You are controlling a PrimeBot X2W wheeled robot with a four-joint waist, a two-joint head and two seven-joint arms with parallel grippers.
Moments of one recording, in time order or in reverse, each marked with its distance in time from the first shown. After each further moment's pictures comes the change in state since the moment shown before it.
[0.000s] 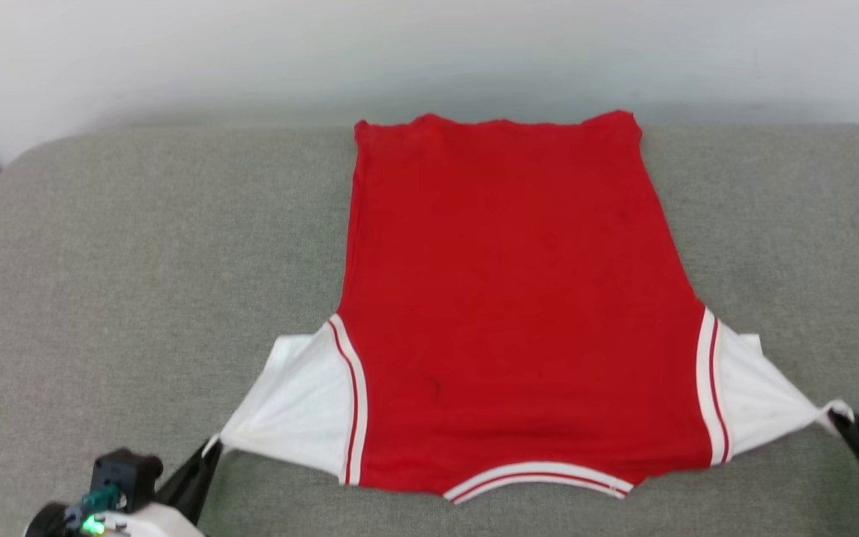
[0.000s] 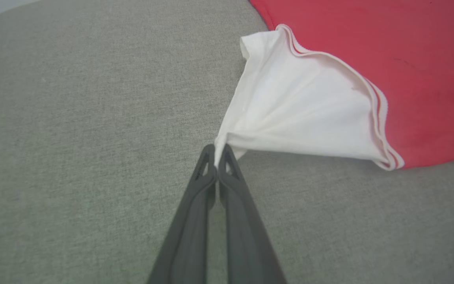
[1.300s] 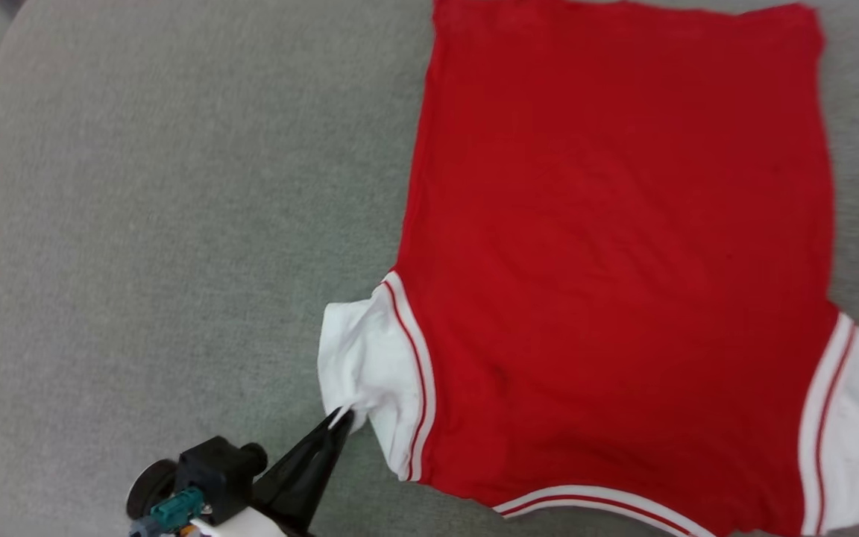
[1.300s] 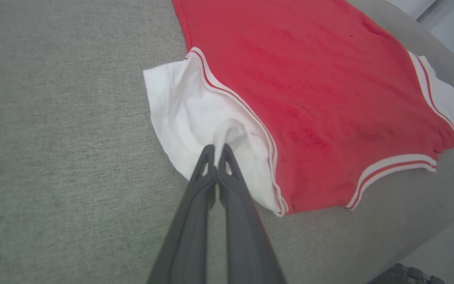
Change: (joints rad) left arm 0.089 0.010 -0.077 -0.570 0.001 0.086 0.143; right arm -0.490 0.149 -0.401 -0.231 -0.005 -0.001 0.797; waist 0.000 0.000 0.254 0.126
